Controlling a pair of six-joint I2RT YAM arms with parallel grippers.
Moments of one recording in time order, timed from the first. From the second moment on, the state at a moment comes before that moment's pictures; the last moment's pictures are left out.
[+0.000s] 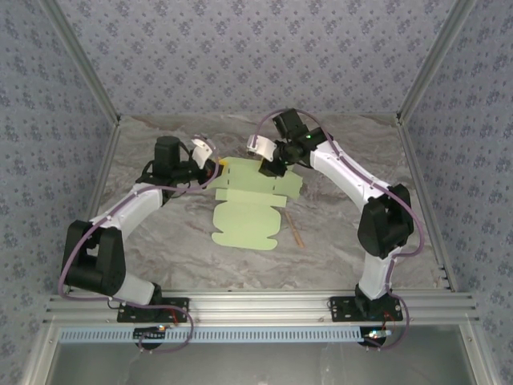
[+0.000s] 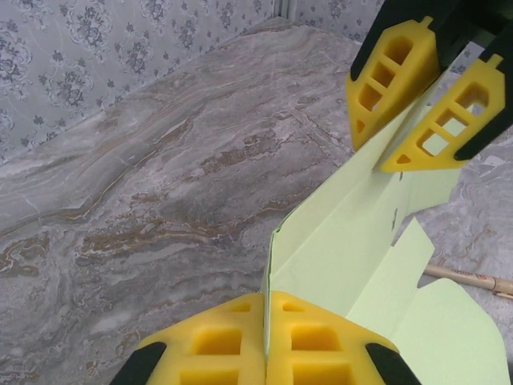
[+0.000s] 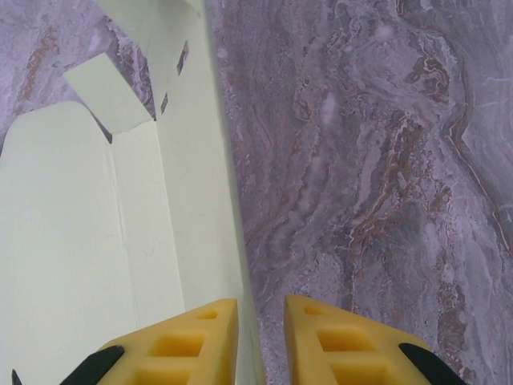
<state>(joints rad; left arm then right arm) -0.27 1.46 0.94 0.02 0.69 0.28 0.54 1.84 1.68 -0.80 -0.32 -0.71</state>
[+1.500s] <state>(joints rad) -0.19 1.31 0.84 0.01 0.61 0.17 0.58 1.85 1.73 -0.90 -0.19 -0.75</state>
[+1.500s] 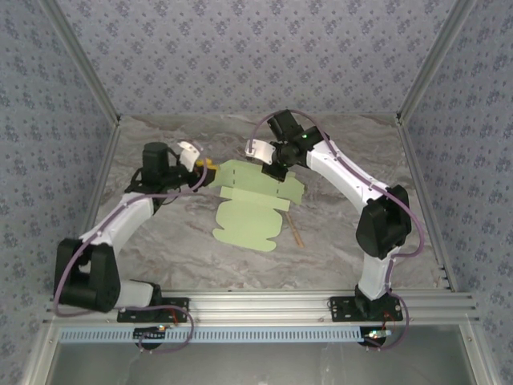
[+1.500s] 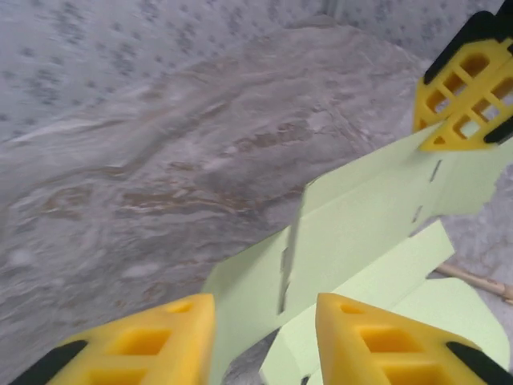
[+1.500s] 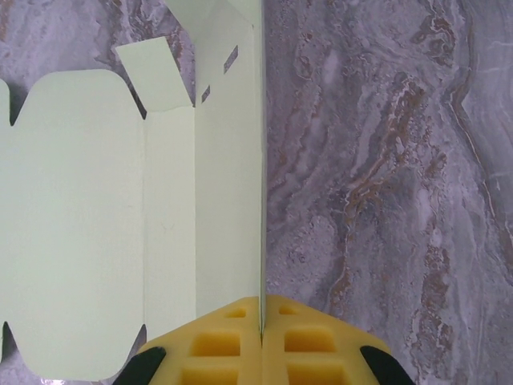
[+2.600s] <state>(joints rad) -0.11 1.76 1.06 -0.13 0.86 0.01 0.65 1.85 1.55 -0.64 0.03 -0.82</state>
